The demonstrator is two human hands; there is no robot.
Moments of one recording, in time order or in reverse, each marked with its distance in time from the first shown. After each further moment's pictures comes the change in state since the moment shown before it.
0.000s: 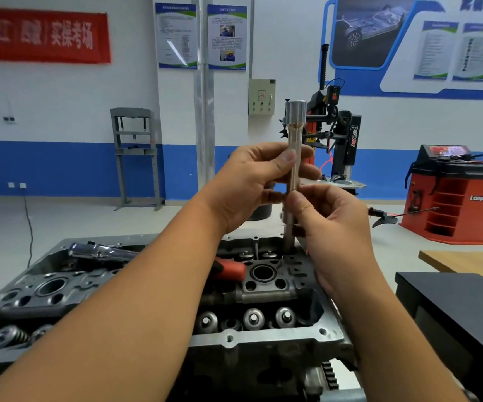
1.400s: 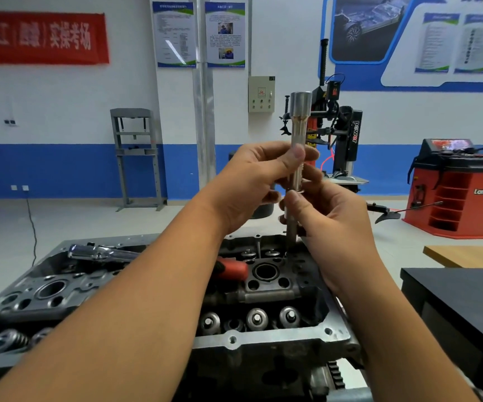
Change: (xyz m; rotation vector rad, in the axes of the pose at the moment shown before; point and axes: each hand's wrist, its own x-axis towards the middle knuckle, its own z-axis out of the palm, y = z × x) left_hand 0.000 -0.001 0.002 0.053 0.012 -0.009; right_hand -0.001 -0.001 0.001 -0.028 -0.071 -0.049
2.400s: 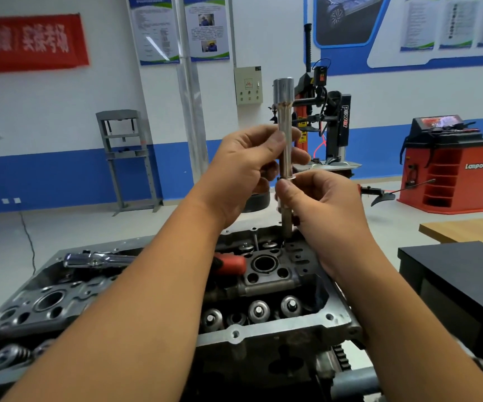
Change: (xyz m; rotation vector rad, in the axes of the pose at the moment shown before) left_hand 0.001 0.003 0.004 -0.004 0.091 0.030; right_hand 0.003 0.000 0.002 -0.125 0.083 0.056
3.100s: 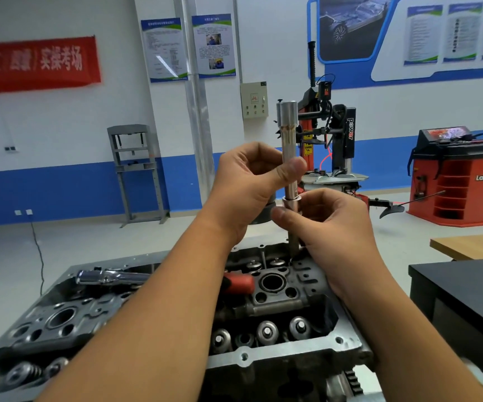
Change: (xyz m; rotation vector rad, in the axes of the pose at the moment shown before) left_hand -0.003 0.001 0.000 0.005 0.115 0.035; right_hand -0.002 -0.002 -0.001 0.030 0.005 0.014
